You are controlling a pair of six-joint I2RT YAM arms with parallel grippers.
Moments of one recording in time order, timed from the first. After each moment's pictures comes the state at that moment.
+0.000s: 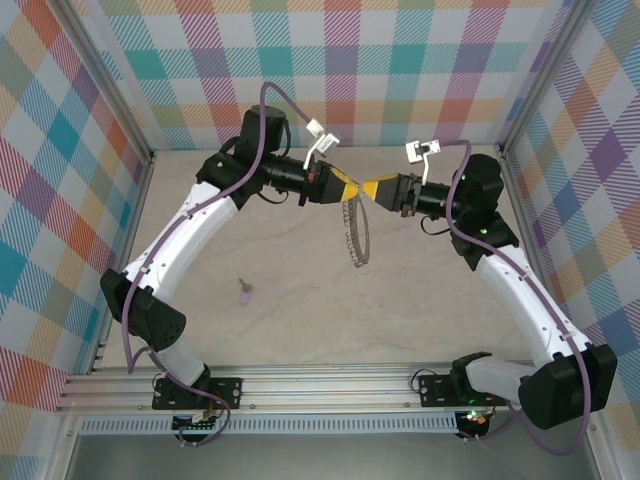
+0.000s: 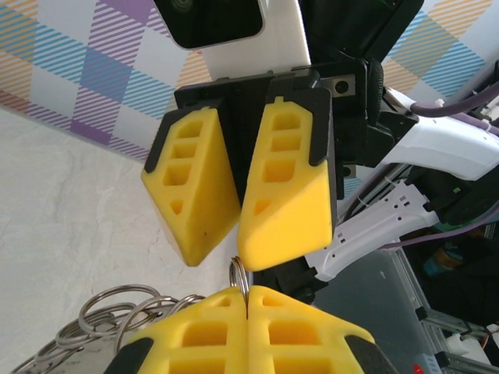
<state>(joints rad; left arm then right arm) -0.55 1.68 1.86 -0.66 1.09 -0.05 0.31 1.18 1.10 0.10 -1.00 0.71</state>
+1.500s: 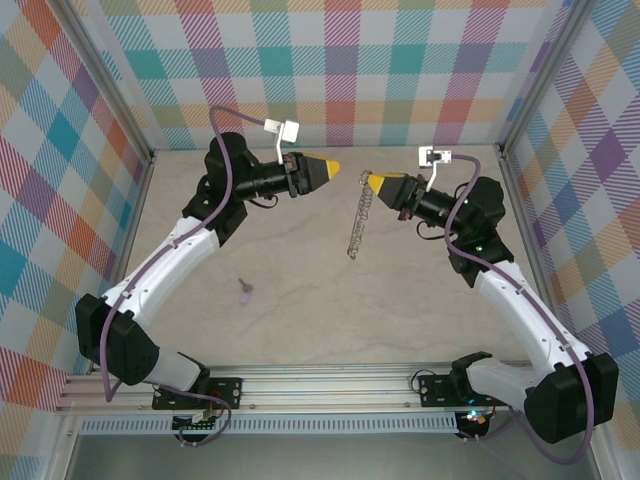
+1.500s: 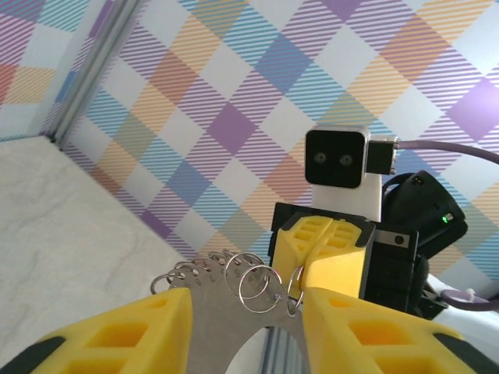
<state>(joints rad) -0.49 1.44 1.36 0.13 0.81 -0.69 0.34 1.11 0.94 0.39 -0.79 0.79</state>
